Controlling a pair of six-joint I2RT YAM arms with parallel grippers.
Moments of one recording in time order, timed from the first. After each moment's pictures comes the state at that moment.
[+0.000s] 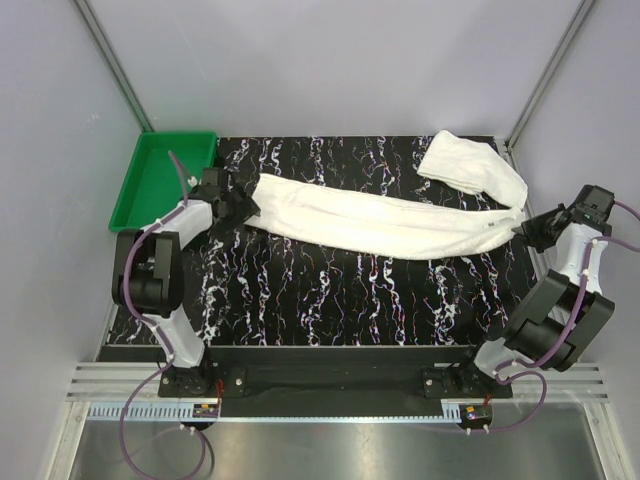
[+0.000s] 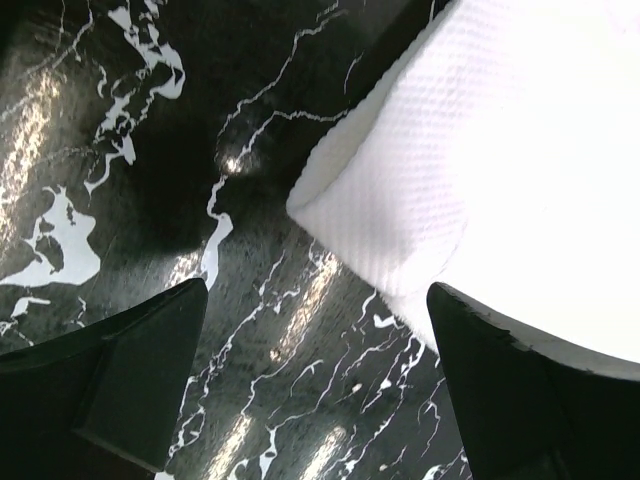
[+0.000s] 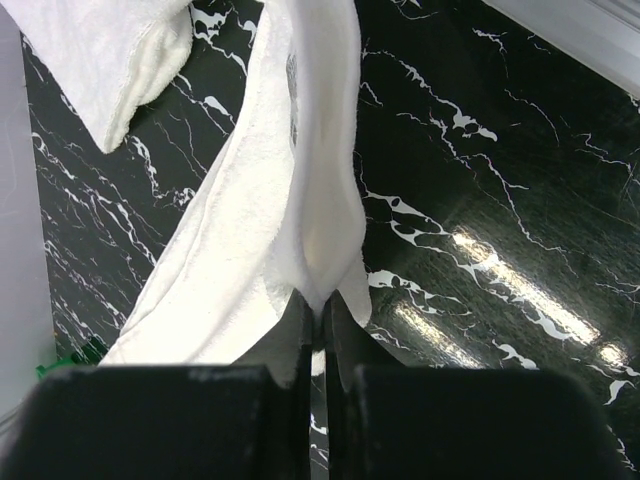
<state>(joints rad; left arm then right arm) -0.09 1.76 1.14 -0.37 0.02 -0.73 -0.63 1.47 1.13 -0.60 -0.29 0.64</state>
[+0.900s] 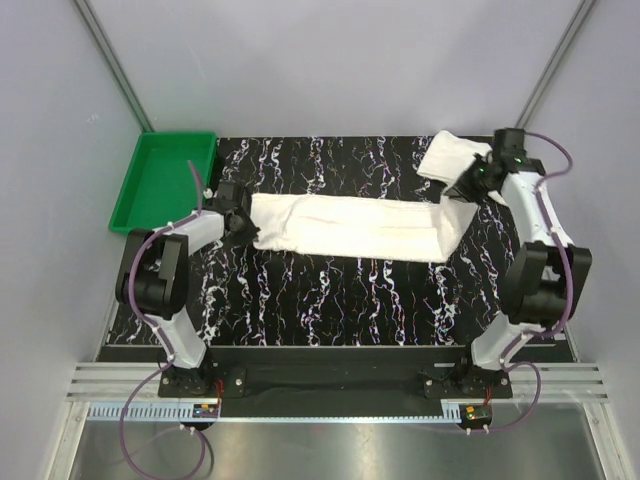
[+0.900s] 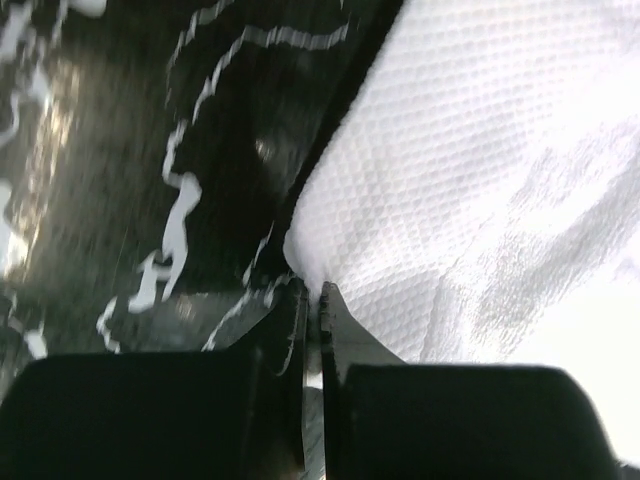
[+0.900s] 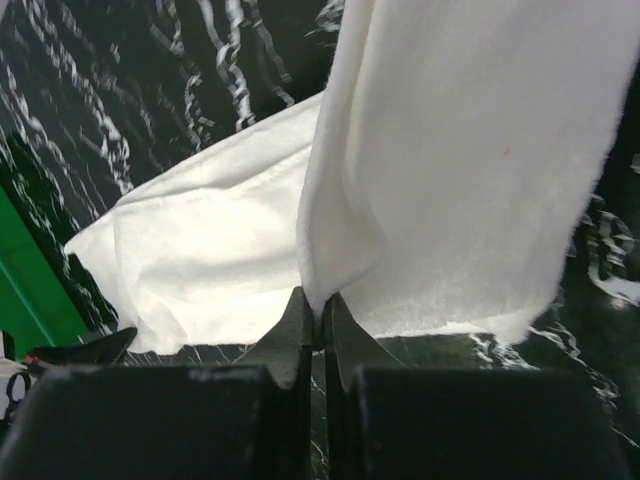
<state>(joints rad) -0.16 1.80 1.08 -0.31 -0.01 -0.73 -0.17 1.67 1.46 -0.71 -0.27 0.60</state>
